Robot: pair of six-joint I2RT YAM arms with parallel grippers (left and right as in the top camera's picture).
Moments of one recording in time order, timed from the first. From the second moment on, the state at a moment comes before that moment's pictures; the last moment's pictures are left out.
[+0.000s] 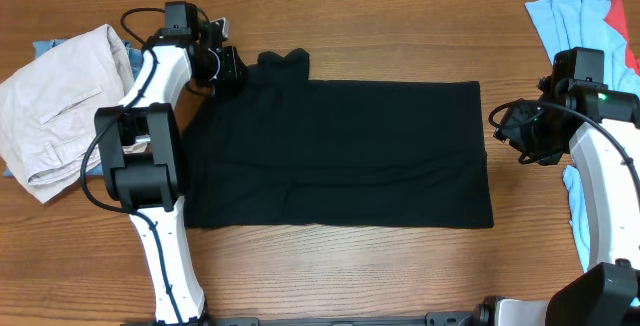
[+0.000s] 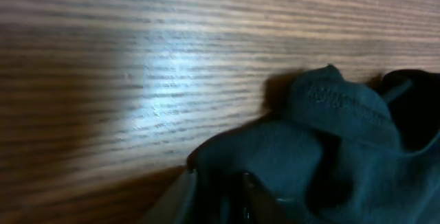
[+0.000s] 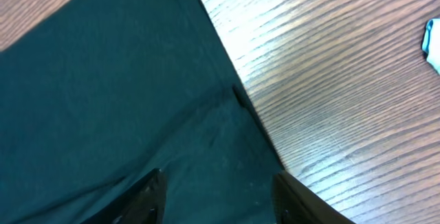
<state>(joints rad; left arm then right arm) 0.05 2.39 1.85 -0.65 0.46 -0.10 -0.20 1.52 1.29 -1.08 -0.09 0.36</state>
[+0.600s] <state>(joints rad) 0.09 2.39 2.00 -0.83 0.49 -0.12 -0.20 1.73 1.29 -0.63 -0.12 0.30</state>
